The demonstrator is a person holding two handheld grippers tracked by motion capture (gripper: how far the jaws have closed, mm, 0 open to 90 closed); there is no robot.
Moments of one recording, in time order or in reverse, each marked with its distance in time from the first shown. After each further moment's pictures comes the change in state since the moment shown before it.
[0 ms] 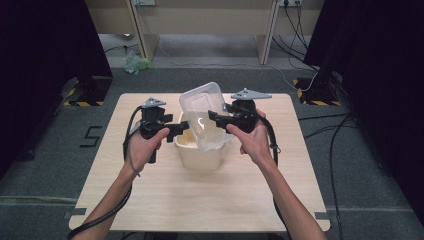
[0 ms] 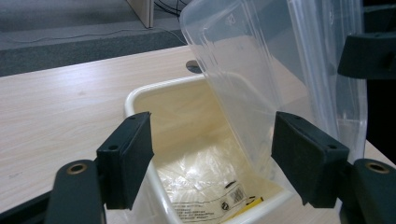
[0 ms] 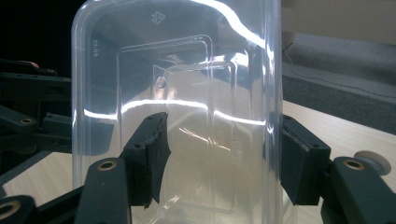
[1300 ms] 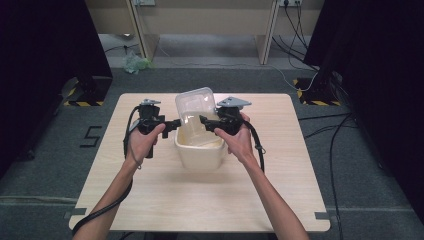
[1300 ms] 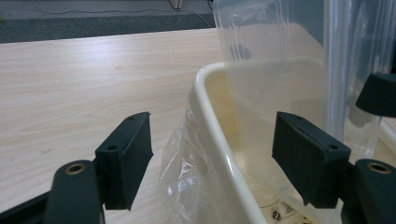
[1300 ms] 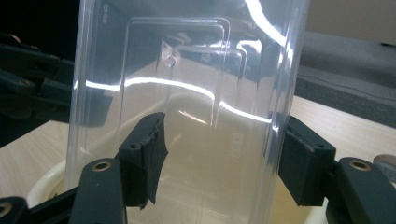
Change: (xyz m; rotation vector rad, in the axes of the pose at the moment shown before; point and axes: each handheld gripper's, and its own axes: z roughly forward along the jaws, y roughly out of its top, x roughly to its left) left arm 0.048 -0.014 0.038 0.049 0.093 -0.088; right arm -0.012 -0.034 0.065 0.017 -0.021 -0.041
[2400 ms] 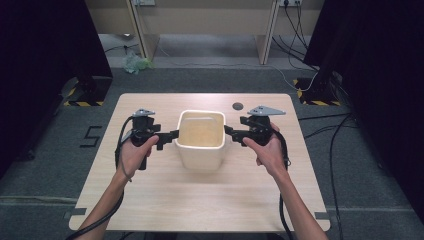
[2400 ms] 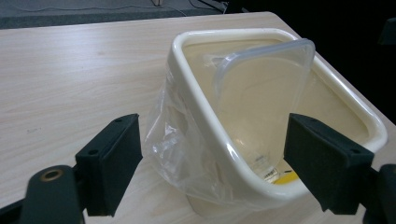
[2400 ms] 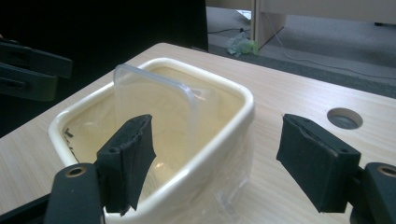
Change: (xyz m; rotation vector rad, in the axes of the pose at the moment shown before) left arm -0.003 -0.027 -0.030 0.005 -0.080 0.032; right arm -0.035 -0.027 -0.073 0.020 -0.002 0.055
